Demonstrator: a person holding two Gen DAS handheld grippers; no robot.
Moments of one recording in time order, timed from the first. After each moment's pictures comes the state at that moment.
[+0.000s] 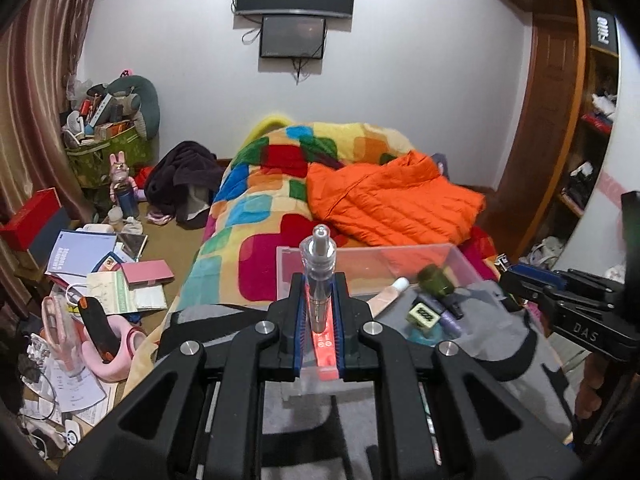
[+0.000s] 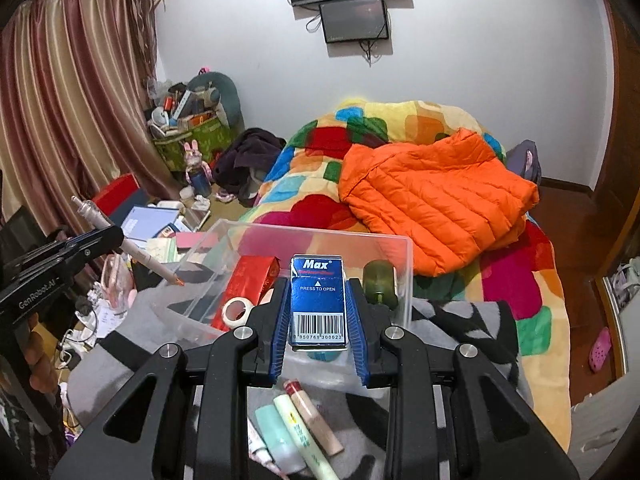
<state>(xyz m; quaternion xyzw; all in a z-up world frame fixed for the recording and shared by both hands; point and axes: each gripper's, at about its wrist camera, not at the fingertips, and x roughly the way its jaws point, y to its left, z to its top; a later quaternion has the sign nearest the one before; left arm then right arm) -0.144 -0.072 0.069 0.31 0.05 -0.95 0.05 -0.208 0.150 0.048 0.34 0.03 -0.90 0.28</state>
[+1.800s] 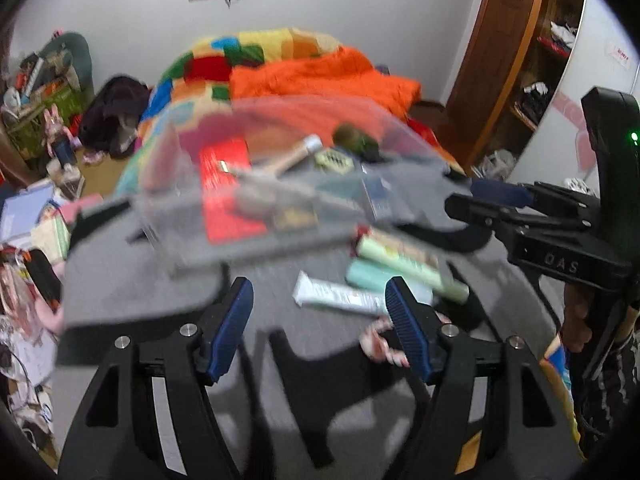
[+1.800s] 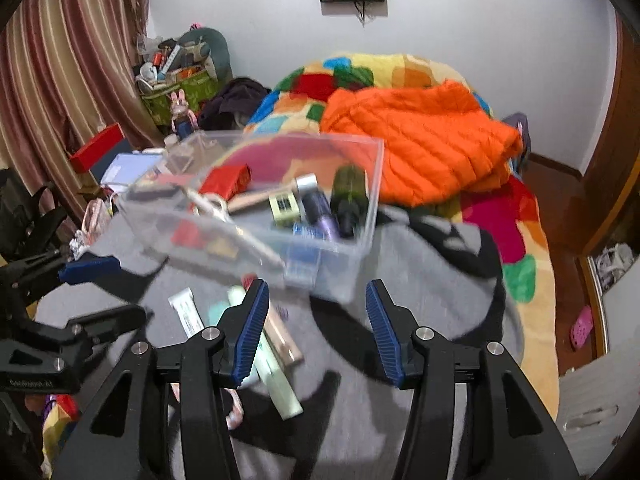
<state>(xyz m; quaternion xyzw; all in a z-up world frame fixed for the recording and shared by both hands) -0.108 0.006 -0.023 0.44 0.04 -0.89 -0.07 -0.176 0.188 -0.012 0.40 0.07 -0.87 0.26</state>
